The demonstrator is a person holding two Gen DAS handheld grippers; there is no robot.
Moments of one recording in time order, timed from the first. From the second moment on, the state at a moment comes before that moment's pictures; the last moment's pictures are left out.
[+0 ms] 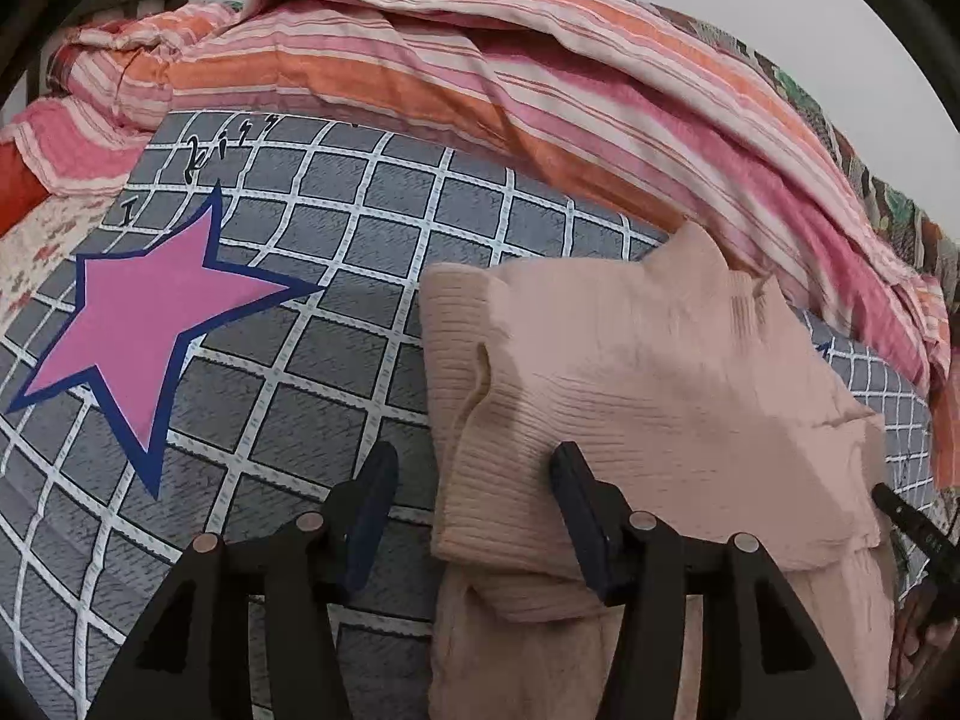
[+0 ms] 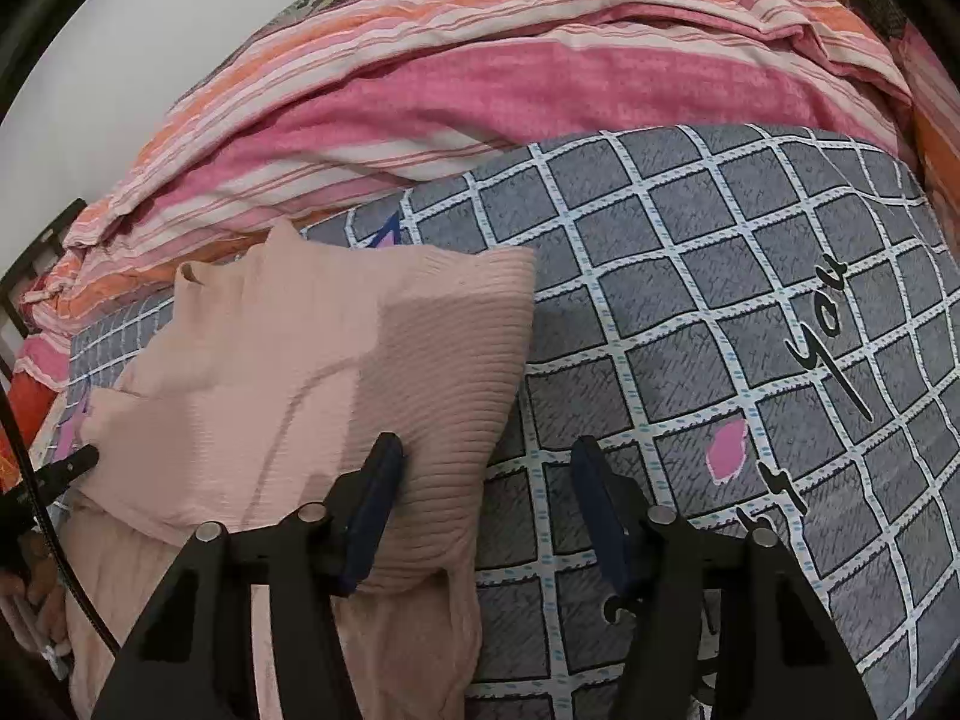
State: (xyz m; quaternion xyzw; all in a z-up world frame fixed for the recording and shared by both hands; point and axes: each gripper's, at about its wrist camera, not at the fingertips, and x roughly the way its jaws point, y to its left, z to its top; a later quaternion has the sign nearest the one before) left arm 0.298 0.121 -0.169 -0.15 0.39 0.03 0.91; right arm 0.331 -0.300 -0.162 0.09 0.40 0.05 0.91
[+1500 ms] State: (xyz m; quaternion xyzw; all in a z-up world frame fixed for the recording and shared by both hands) left arm 0.113 0.117 -0.151 -0.13 0.36 -0.05 0.92; right arm 0.120 -0.291 -0.106 0.01 0.31 0.04 0.95
